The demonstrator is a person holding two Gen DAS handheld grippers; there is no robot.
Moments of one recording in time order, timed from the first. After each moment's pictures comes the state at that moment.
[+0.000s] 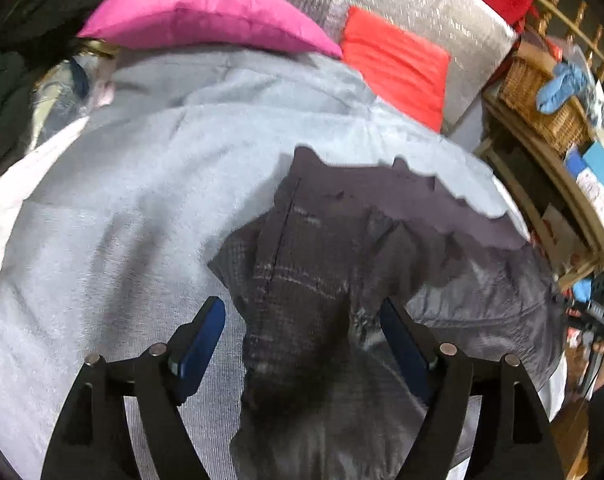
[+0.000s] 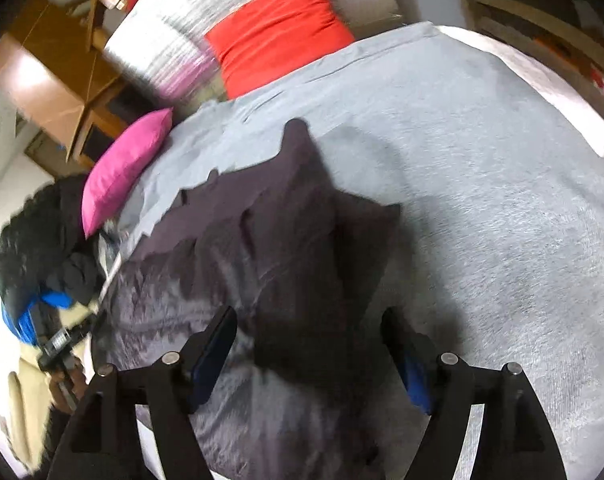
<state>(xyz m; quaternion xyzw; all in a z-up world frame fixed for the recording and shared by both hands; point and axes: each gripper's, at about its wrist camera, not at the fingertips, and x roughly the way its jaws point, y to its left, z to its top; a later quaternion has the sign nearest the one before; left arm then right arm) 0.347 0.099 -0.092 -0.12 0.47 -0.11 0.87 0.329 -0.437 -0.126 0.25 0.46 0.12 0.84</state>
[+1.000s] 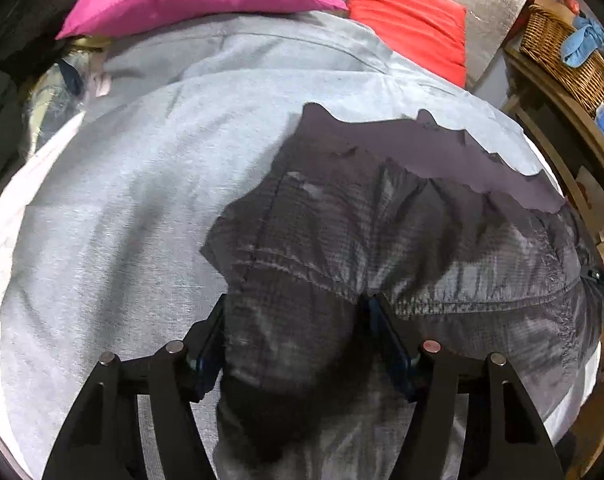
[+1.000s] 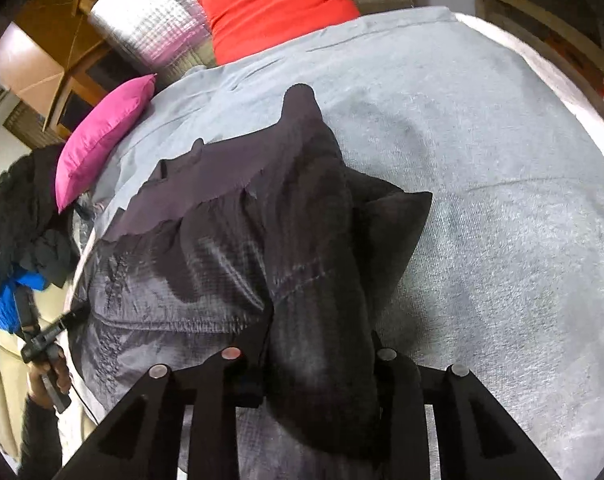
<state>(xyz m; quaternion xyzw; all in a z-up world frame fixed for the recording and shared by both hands) 0.355 0.083 -0.106 -0.06 0.52 -0.08 0.85 0.361 -0.398 -0.134 0.20 0.52 0.10 0.82</state>
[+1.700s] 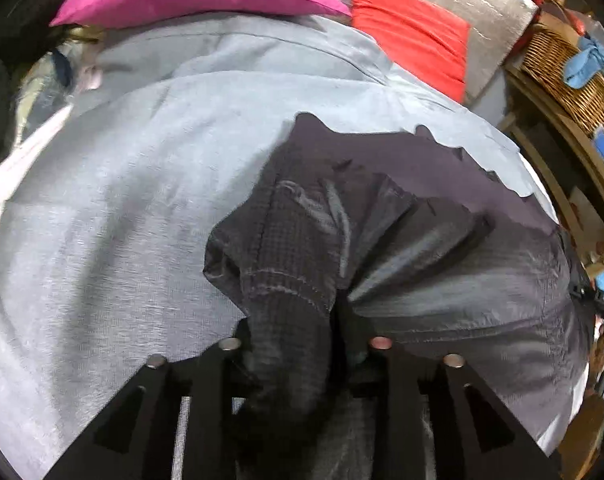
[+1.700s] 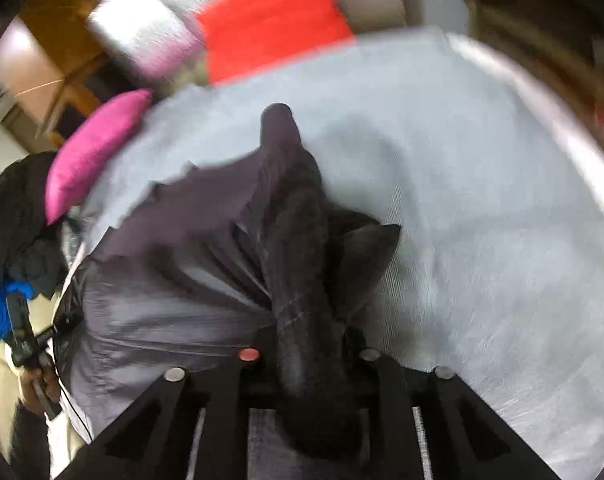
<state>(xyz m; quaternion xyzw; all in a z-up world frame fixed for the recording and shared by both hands) 0.366 0.078 -0.110 -0.09 0.50 -0.07 0.86 0.370 -0.407 -0.139 0.19 0.50 0.07 0.84</state>
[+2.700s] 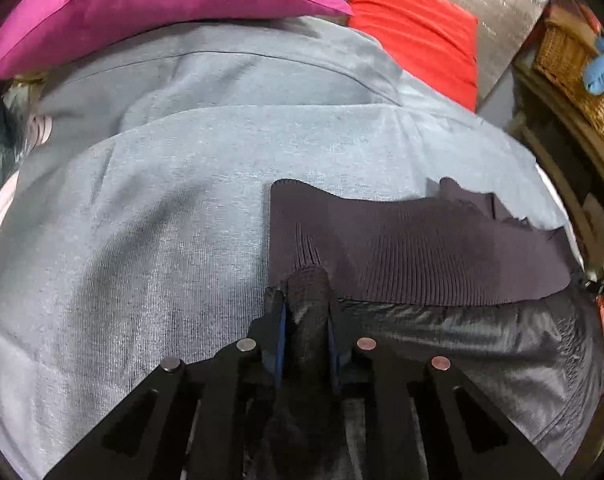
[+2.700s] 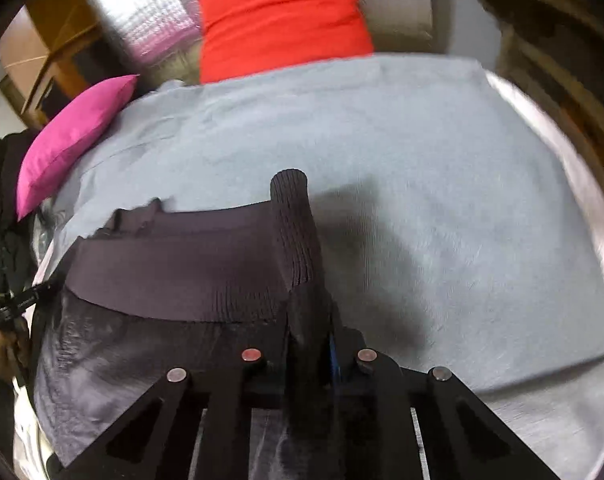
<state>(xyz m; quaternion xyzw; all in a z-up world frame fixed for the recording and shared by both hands) 0.473 0.065 -0.122 -0.07 0.50 -0.09 0.86 0.462 -0.408 -0.127 0.11 0.50 0.08 0.85</state>
